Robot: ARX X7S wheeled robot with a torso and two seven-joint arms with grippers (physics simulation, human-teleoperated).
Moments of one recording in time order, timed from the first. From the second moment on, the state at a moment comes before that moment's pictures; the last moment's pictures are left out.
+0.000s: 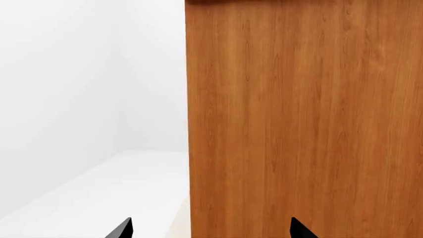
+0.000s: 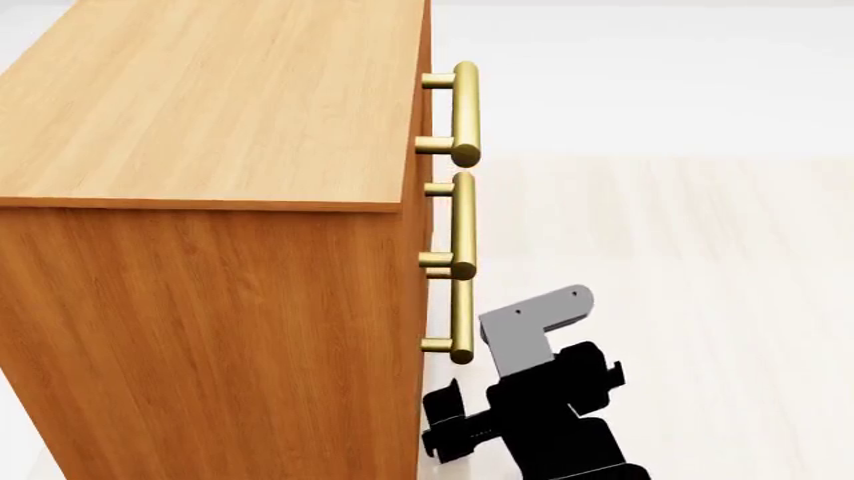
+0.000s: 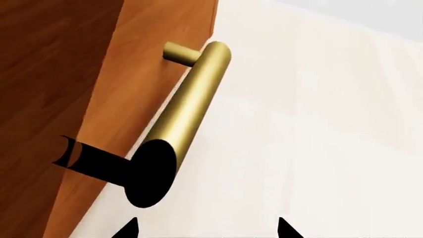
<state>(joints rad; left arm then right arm) 0.49 -0.24 0.13 0.39 -0.07 0.30 -0.38 0.99 0.03 -0.41 1.31 0.14 0.12 -0.17</state>
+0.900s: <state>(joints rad) 0.54 -0.30 0.13 0.62 -0.06 0.22 -0.40 0.65 0.35 -0.40 0.22 0.47 0.69 0.14</state>
